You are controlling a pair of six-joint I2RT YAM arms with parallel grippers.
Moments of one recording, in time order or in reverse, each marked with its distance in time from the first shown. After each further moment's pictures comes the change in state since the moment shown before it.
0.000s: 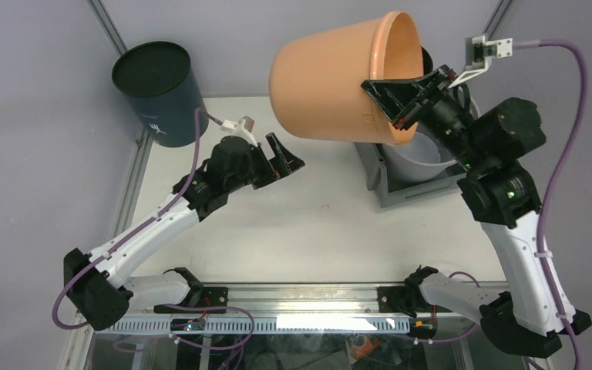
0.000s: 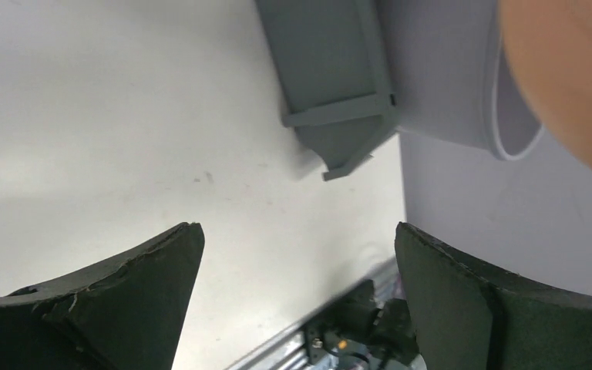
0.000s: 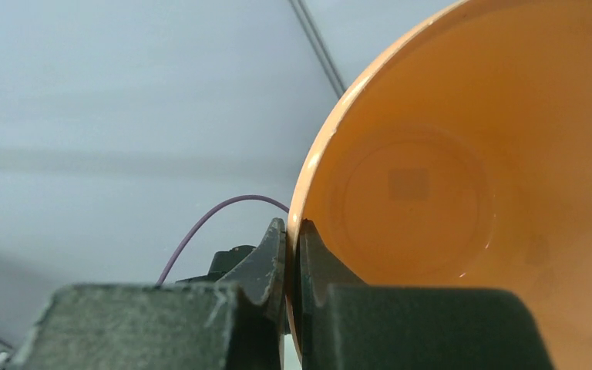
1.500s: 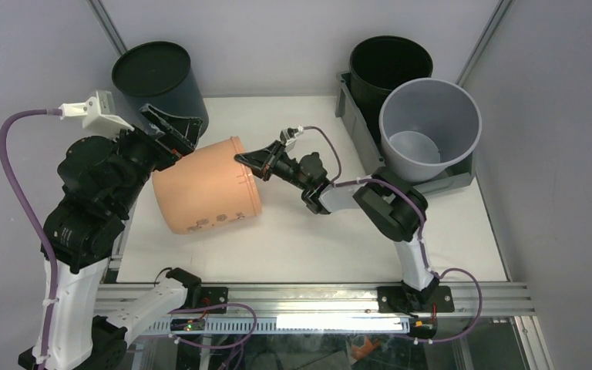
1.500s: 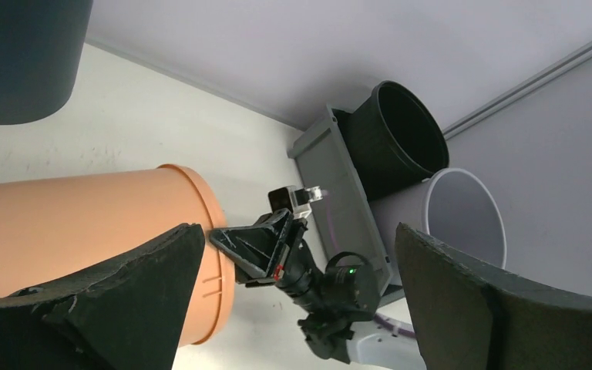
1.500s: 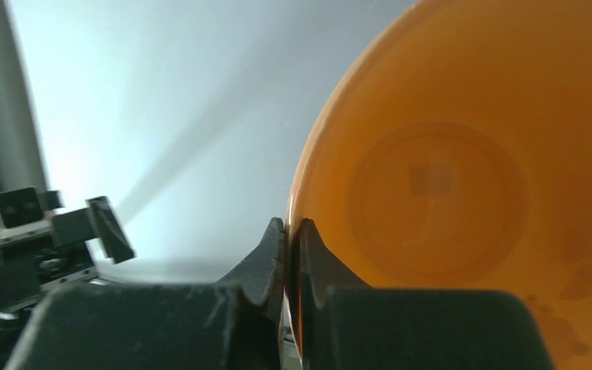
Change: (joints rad) left arm 0.298 -0.334 0.548 -0.587 -0.276 0.286; right arm 0.333 0.974 -0.591 1.507 -0.017 1.025
